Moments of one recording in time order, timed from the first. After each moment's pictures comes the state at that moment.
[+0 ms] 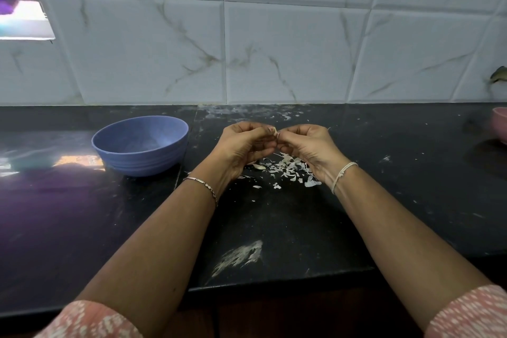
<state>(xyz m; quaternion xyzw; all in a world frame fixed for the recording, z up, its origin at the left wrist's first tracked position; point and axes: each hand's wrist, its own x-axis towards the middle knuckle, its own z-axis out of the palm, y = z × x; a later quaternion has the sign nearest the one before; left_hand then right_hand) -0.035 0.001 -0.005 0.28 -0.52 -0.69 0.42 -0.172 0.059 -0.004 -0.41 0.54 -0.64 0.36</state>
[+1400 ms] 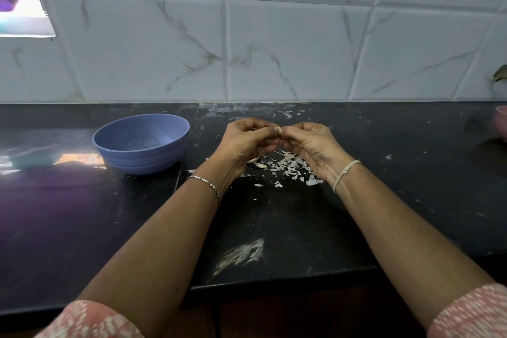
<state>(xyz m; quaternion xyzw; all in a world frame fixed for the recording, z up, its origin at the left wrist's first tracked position) -0.039 0.001 -0.007 0.27 -0.55 -0.65 0.44 -0.175 0.055 -0.003 -0.38 0.51 -0.66 0.40</state>
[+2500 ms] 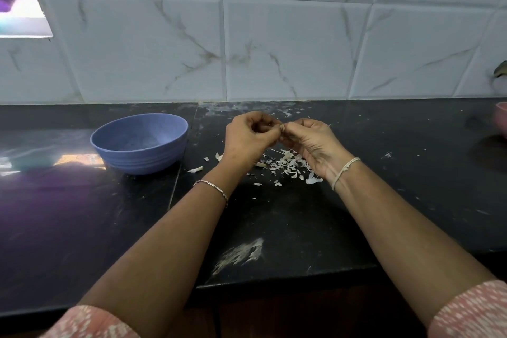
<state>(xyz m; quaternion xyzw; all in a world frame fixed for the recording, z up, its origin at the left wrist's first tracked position) -0.048 0.007 -0.010 0.32 -0.69 -0.41 0.51 -0.176 0.052 -0.004 -0.37 0.49 -0.67 0.41</state>
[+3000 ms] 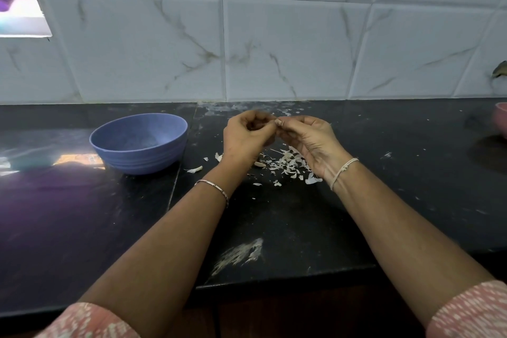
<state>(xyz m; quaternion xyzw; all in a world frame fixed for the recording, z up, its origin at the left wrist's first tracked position) -0.052 0.003 -0.014 0.31 -0.62 -0.48 0.53 -0.173 0.053 -0.002 -0.36 0.46 -0.70 0.41</state>
